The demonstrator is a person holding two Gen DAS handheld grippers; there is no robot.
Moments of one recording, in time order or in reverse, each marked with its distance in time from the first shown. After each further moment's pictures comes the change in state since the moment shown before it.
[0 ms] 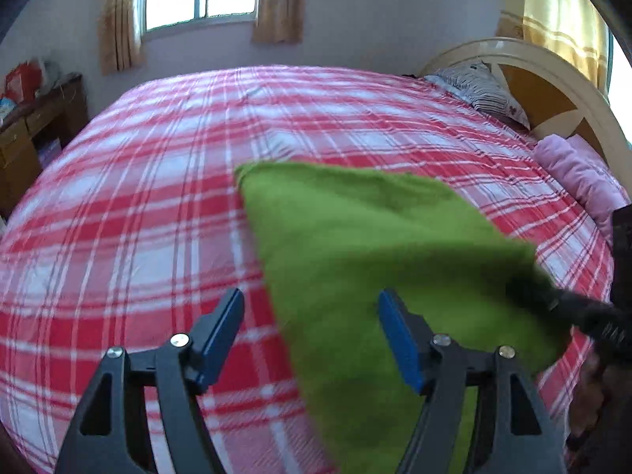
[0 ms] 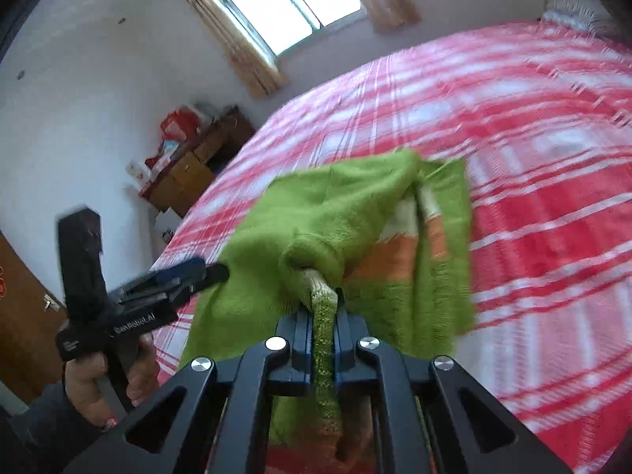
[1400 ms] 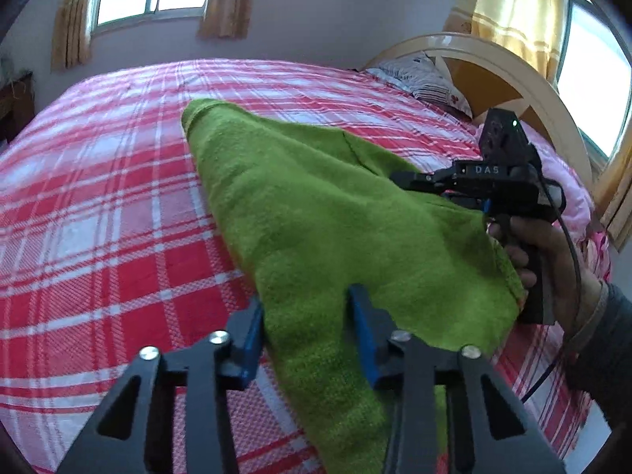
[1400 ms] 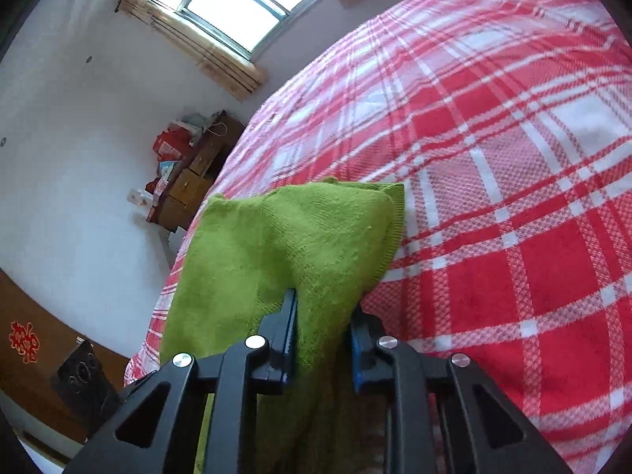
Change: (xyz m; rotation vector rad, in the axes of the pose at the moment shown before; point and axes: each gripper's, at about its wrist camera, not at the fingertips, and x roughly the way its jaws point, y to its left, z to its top) left arm 0.004 -0.026 -0.026 0.075 0.006 -0.202; right arm 0.081 -0.096 0.066 0.199 0.097 0.114
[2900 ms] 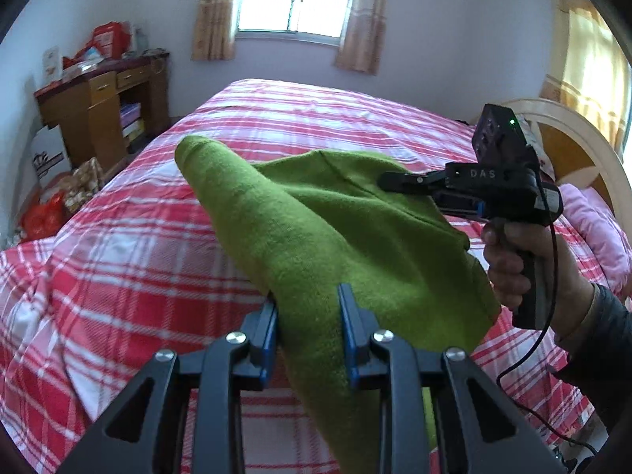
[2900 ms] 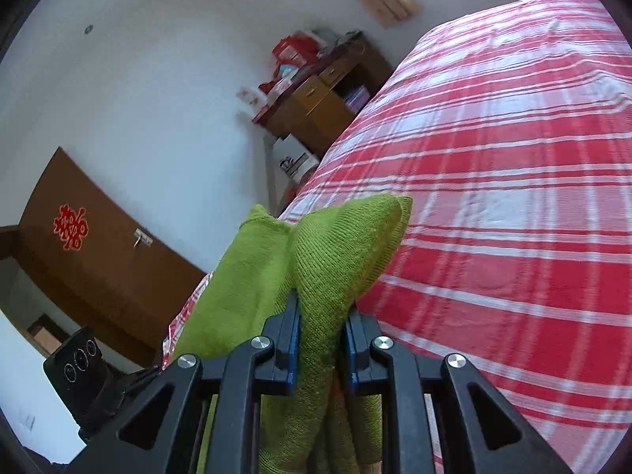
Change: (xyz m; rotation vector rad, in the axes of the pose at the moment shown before) left arm -0.214 0.142 -0.118 -0.256 -0.120 0.329; right arm 0.163 0.289 -0.118 -0.301 0.254 0.326
